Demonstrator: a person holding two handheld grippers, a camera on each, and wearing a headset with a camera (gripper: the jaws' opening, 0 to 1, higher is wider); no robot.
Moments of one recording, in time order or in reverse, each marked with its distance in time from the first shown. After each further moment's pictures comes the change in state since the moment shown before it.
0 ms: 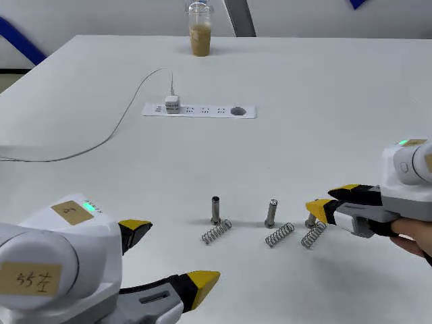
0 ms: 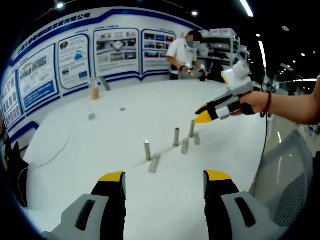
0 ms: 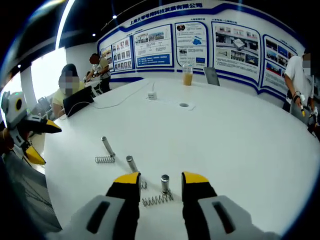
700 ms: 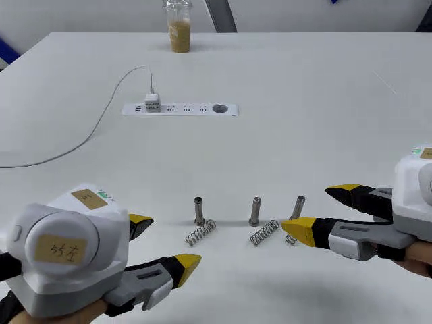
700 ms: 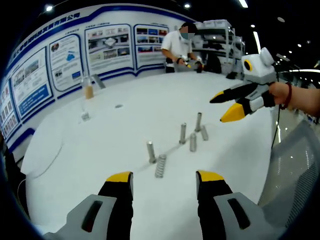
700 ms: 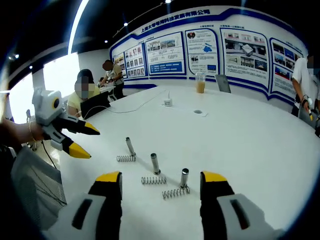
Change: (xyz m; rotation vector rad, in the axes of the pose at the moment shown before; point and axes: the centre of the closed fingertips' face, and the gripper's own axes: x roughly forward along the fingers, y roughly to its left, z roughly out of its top) left arm 0.042 0.018 -0.005 0.063 0.051 -0.024; right arm -0.025 0.031 0.000 -0.023 -0.062 0.113
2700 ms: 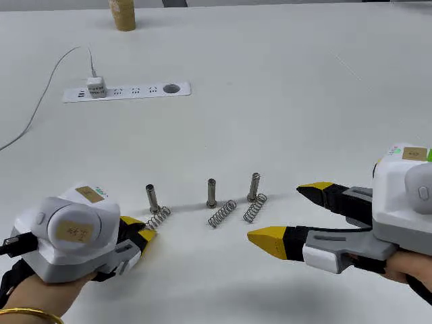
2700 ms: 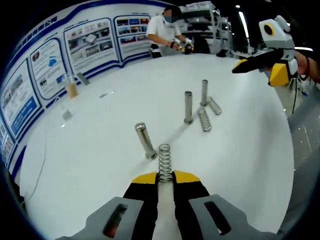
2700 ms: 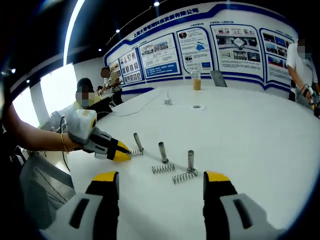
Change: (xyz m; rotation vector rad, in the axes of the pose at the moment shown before) left arm 0.070 0.004 -0.037 0.174 0.104 -0.047; right arm -0.028 0.013 -0.019 0.108 -0.032 0.008
